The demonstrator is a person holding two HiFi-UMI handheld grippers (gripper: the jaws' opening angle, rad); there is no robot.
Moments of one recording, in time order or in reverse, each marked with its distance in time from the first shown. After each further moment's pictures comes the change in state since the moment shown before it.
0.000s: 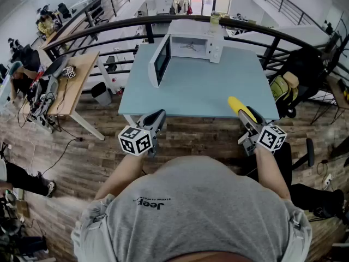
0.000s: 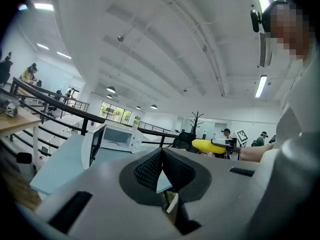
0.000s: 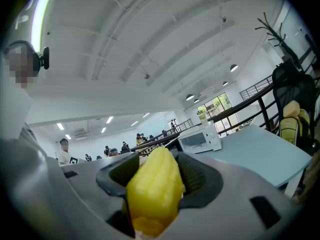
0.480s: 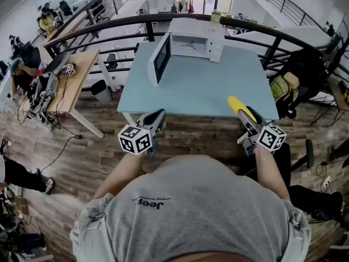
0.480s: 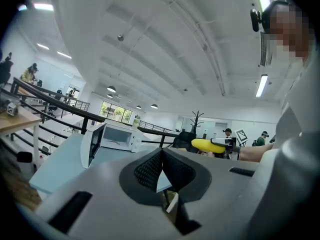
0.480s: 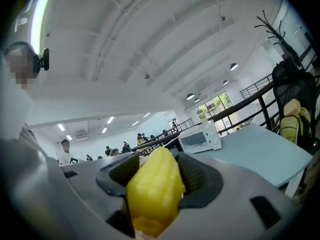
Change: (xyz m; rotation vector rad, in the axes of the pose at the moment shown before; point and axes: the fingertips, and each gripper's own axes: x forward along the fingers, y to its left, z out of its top) left arm 0.006 -0.004 -0.005 -0.001 0.006 0.006; right arm 0.000 -0.008 -0.001 0.016 0.006 0.007
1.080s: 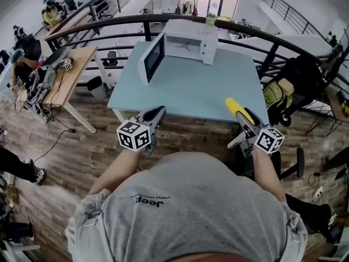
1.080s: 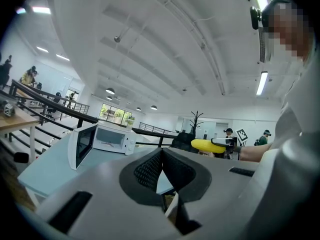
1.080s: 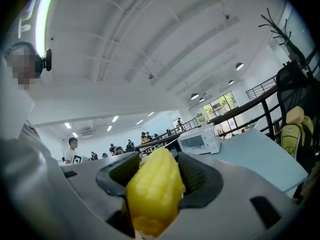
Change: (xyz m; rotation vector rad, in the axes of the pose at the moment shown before) left arm 0.051 -0.058 0.001 0.021 -0.020 0.008; right arm -0.038 -0.040 0.032 -0.037 0.016 0.058
